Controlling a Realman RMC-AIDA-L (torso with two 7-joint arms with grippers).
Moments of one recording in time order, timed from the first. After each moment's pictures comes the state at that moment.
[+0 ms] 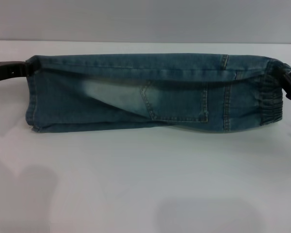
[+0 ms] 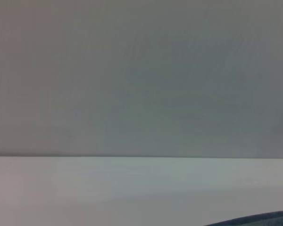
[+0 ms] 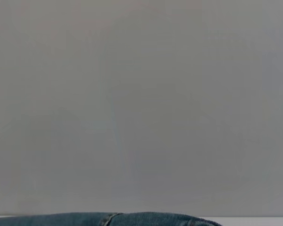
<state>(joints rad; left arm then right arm) -0.85 -2.01 2.88 -0.60 -0.37 1.14 -1.63 0.45 2.06 -0.48 -0.45 -1.67 -1.22 1.22</state>
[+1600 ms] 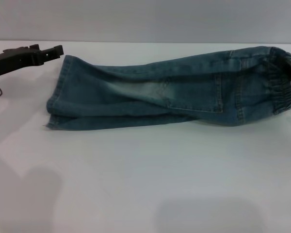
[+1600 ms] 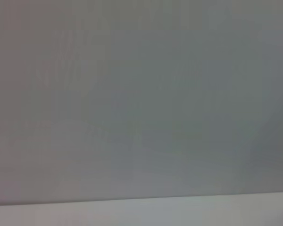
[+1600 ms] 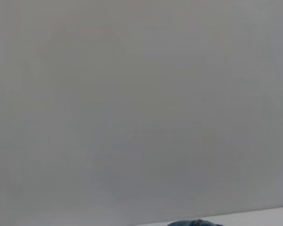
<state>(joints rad) -0.85 -2.04 2.88 -0.59 -0.51 1.15 -1.52 0.52 2.04 -0.49 -0.44 -1.70 -1.08 1.42</state>
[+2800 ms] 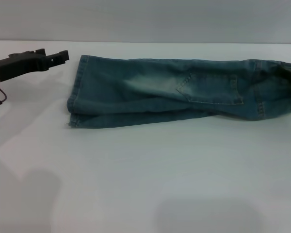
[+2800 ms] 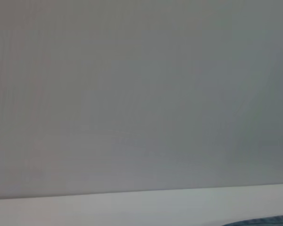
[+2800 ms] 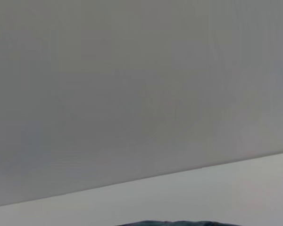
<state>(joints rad) -0.84 -2.05 2.88 -0.57 -0.52 1.18 -1.49 0.57 2.02 -0.65 -0.41 -1.70 -0.71 1.55</state>
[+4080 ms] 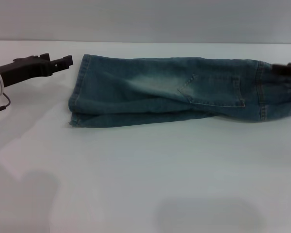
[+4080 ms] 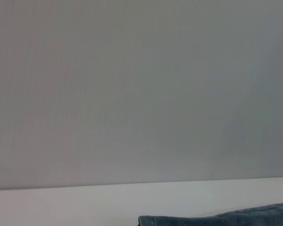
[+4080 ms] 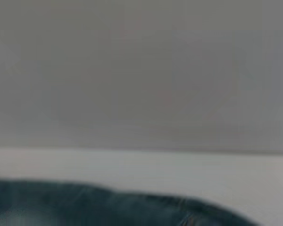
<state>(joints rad) -0.83 -2.05 2.88 -0.53 -0.52 1.18 -1.47 0.59 1.97 -0.74 -0.73 -2.17 -1.02 2.04</state>
